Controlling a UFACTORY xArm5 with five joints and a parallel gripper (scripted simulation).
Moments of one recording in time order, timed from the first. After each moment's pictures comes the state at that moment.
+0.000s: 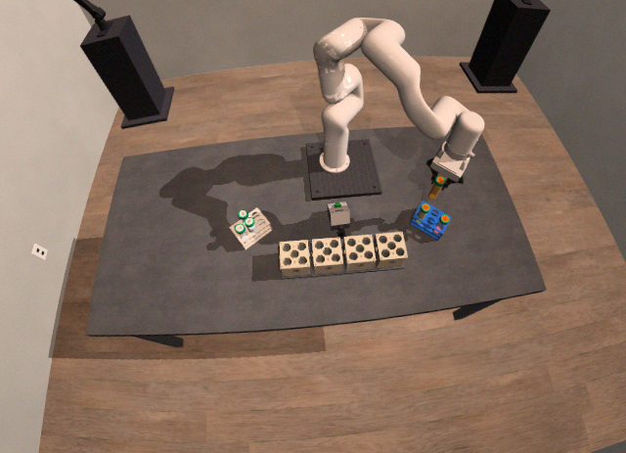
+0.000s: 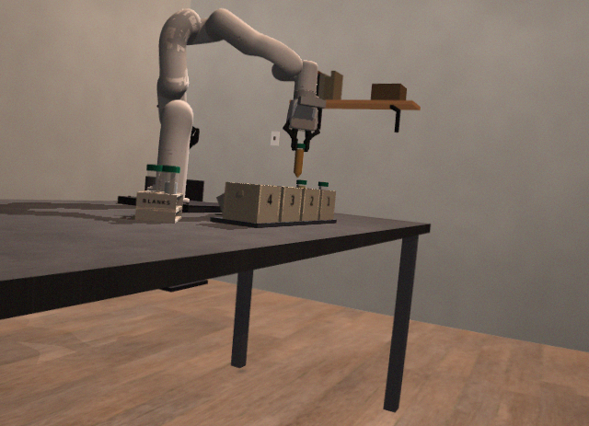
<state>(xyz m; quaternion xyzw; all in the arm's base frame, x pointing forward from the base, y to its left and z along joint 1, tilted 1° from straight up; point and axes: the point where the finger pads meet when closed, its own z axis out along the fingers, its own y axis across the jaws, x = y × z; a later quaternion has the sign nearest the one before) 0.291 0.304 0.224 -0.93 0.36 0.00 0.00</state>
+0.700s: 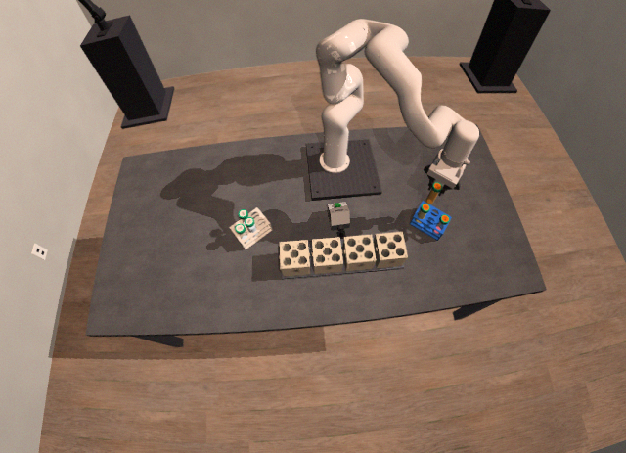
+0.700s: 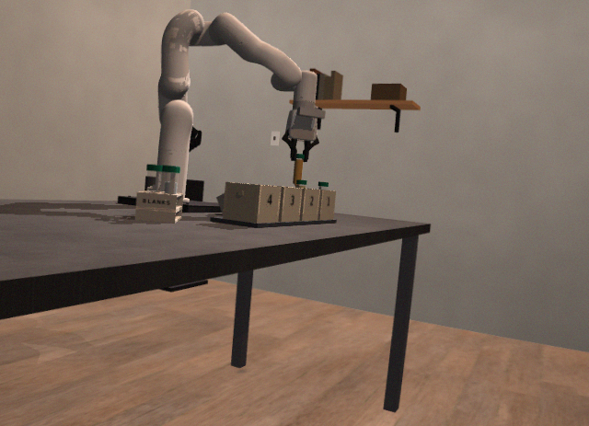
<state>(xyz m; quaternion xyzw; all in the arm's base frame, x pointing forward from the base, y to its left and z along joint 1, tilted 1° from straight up) 0.291 0.305 0.189 -0.93 0.36 0.00 0.01</state>
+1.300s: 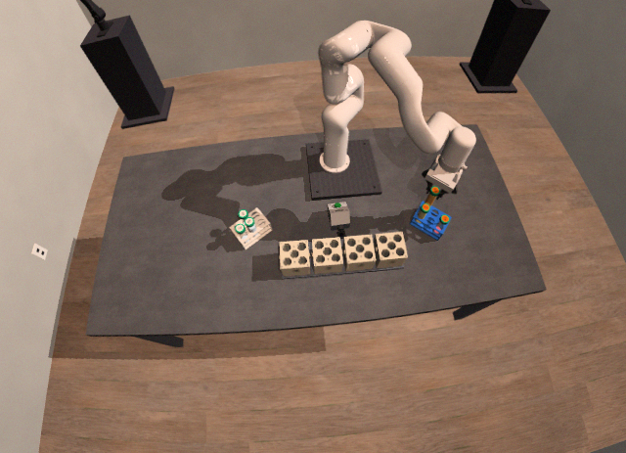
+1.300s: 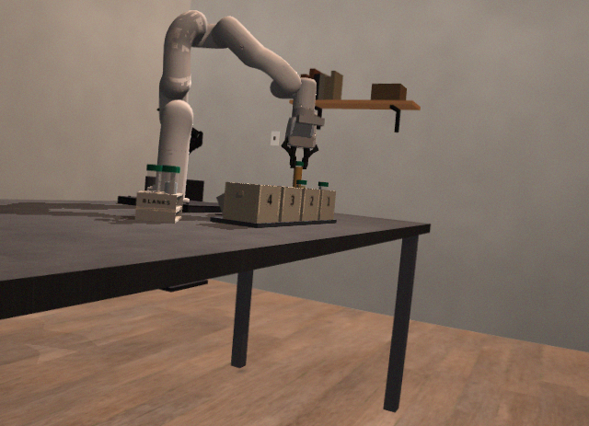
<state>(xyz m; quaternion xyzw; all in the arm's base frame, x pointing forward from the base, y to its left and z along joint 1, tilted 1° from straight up) 0.291 0.305 0.164 -0.93 0.36 0.00 0.01</state>
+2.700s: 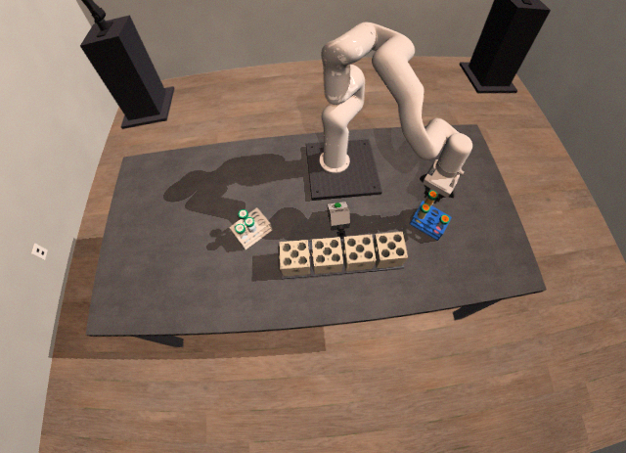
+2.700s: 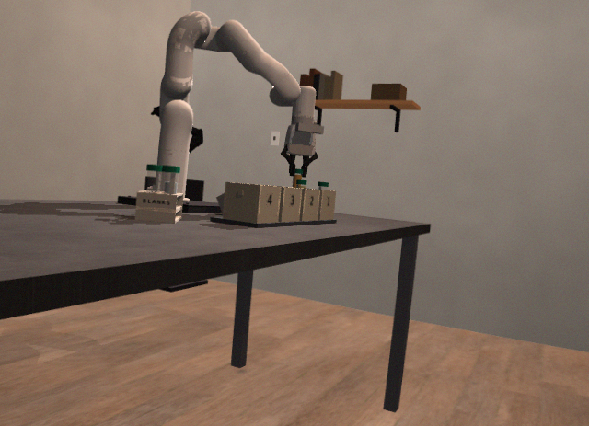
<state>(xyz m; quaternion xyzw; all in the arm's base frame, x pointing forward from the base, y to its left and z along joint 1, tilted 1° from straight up) 0.291 0.306 0.137 -0.93 0.36 0.00 0.01</state>
